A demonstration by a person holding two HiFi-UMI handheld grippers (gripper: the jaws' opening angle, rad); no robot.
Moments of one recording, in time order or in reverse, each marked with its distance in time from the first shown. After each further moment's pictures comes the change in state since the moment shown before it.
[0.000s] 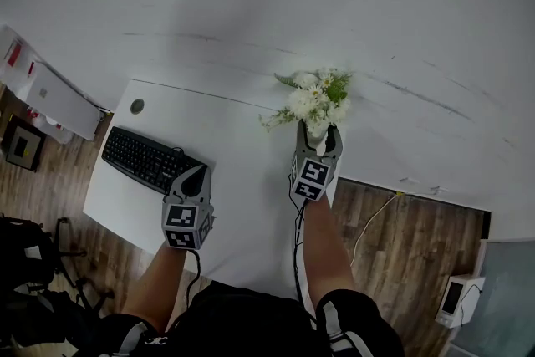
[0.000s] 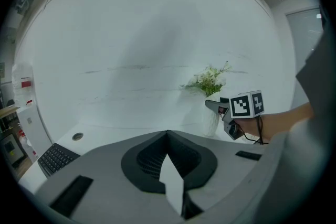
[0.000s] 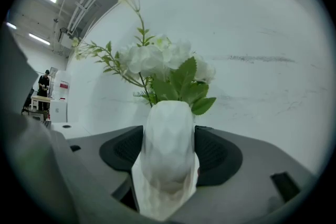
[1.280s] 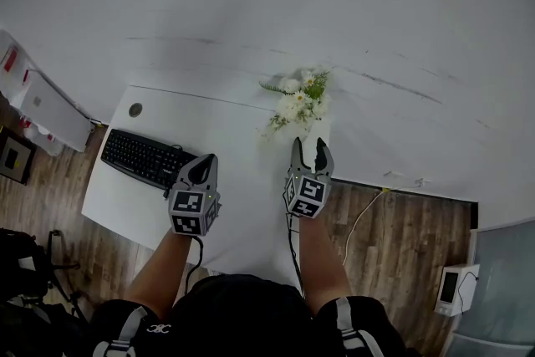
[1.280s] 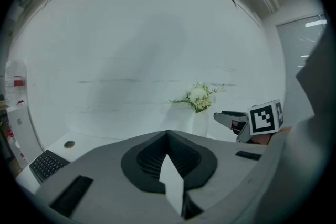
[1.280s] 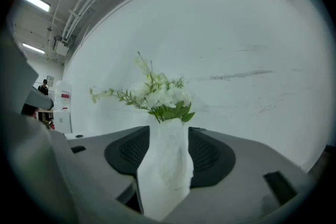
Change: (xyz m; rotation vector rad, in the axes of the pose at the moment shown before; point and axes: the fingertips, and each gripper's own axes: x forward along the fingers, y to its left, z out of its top) left arm -0.044 -0.024 0.033 -0.008 -0.102 -0.090; right arm -0.117 0.014 0.030 0.073 0.003 -0.022
